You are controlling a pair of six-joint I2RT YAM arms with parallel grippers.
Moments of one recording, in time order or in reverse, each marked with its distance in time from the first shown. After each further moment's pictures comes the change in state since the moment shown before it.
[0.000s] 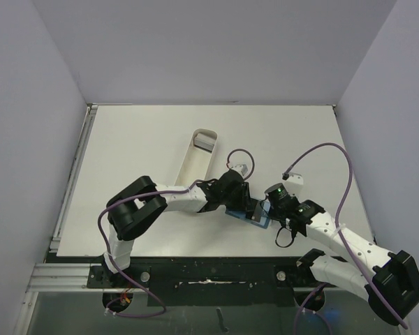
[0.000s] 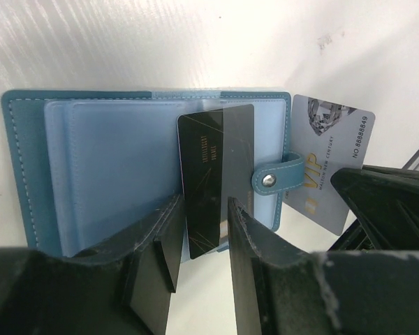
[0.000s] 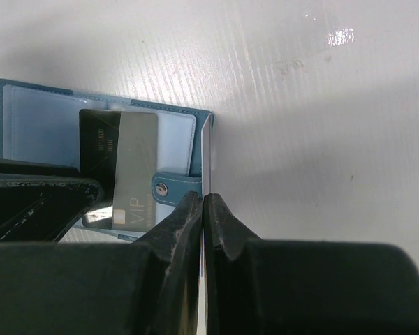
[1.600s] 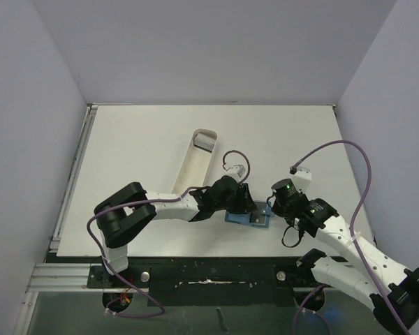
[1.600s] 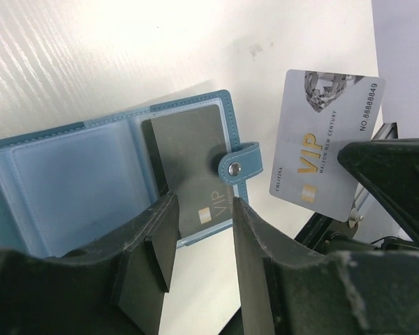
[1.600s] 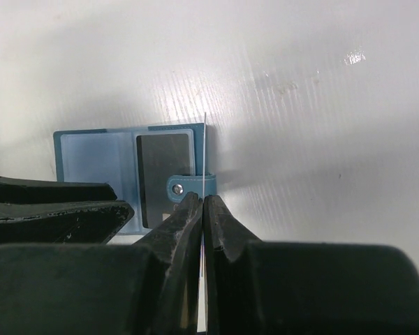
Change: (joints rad) left arm -0.043 -0.107 -0.150 0.217 -0.049 -0.035; right arm 0.000 -0.099 0.114 -0.135 0.013 0.012
